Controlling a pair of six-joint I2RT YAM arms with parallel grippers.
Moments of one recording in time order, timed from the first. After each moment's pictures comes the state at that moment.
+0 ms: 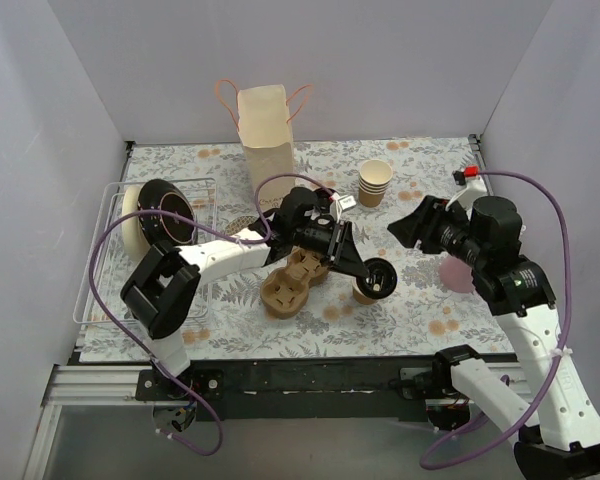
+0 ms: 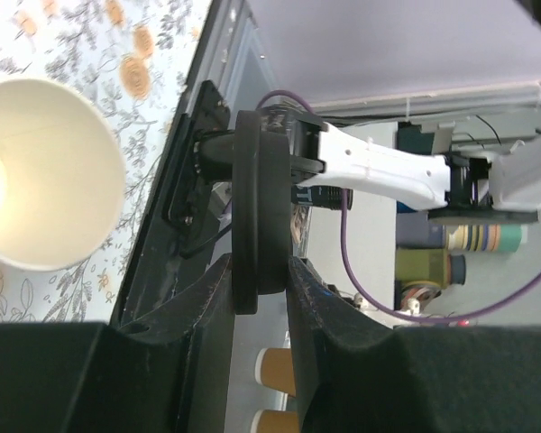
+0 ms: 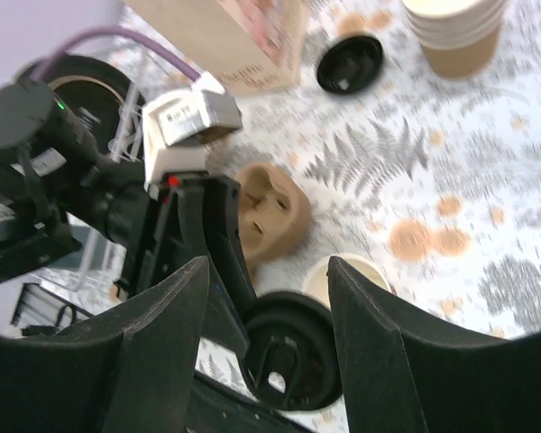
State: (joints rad) left arm -0.78 1.74 1.17 0.18 0.97 -0.90; right arm 0.29 0.80 1.06 -0.62 -0.28 0.49
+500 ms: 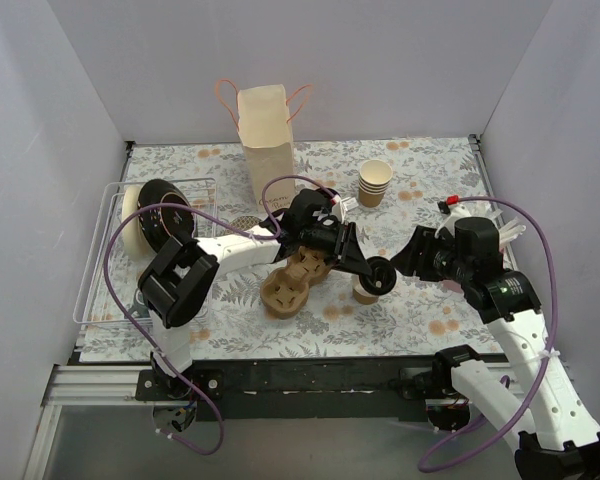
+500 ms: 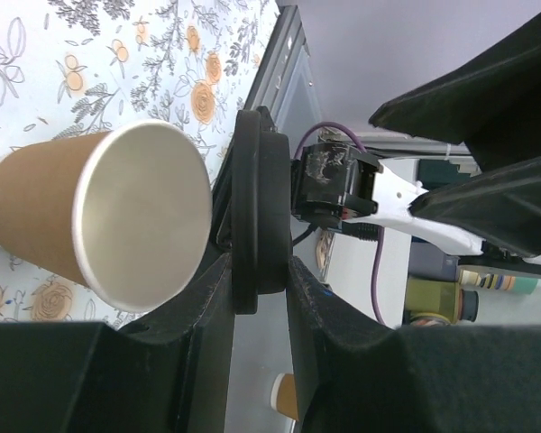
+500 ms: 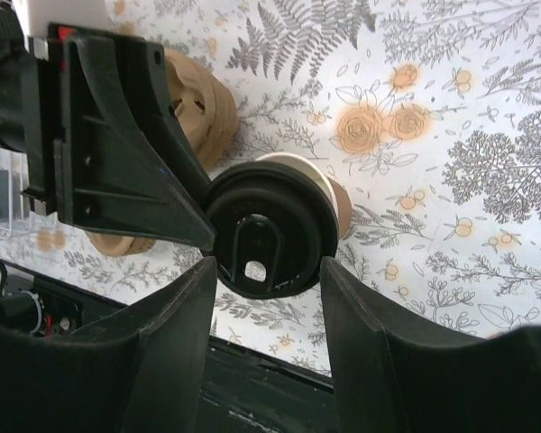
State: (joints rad) left arm -0.79 1.87 1.22 0.16 0.89 -0.88; right arm 0.29 0.73 0.88 -0.77 -0.23 0.45
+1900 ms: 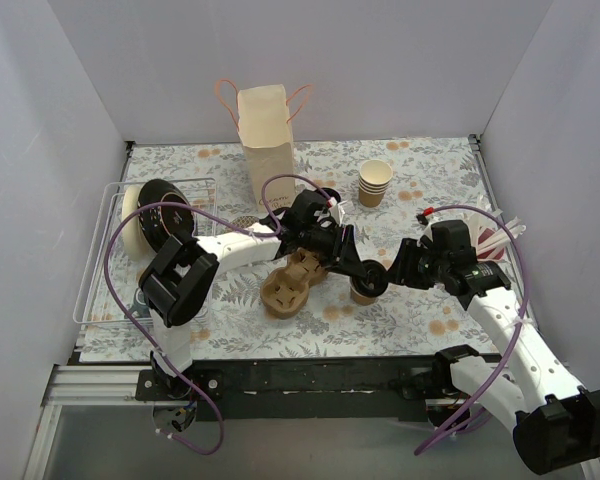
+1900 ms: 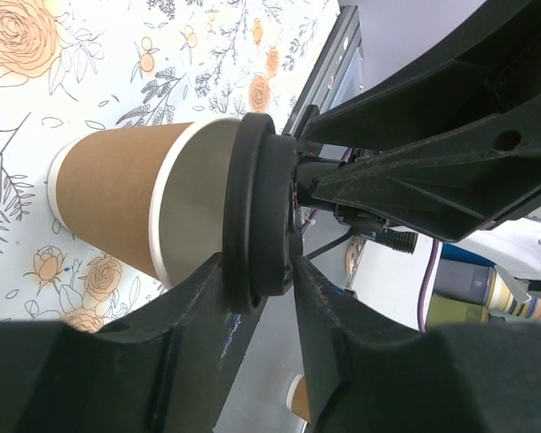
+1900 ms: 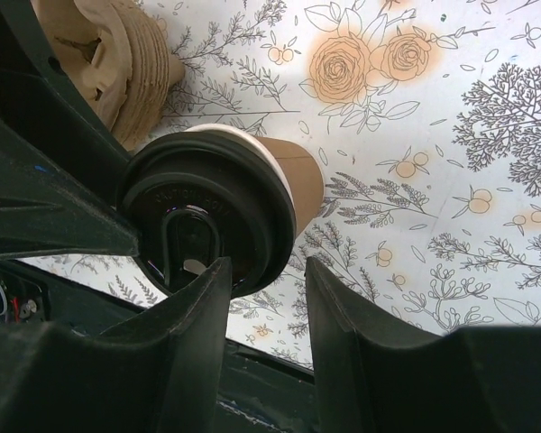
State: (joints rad) left arm -0.78 1.88 1.25 -0.02 0.82 -0.78; right arm 0.29 0.88 0.72 -0.69 -0.27 0.44
